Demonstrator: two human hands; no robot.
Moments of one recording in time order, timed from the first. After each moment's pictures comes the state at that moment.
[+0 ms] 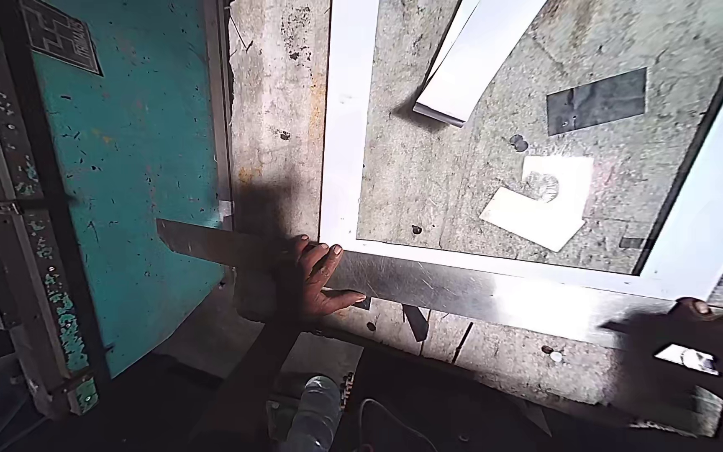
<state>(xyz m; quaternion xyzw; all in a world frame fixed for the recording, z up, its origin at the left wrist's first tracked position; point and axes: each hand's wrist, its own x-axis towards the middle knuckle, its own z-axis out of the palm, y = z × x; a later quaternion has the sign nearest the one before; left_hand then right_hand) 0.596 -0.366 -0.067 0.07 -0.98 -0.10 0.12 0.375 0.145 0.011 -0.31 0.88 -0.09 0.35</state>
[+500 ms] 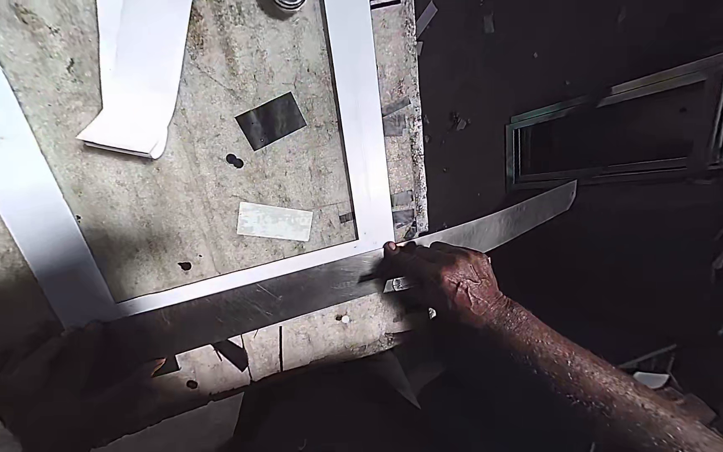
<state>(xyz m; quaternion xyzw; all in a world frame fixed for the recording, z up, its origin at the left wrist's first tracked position) 0.601 -0.373 -0.071 0.01 -0.99 -0.13 0.07 0.375 0.152 0.014 -0.35 0.92 -0.02 0.17</state>
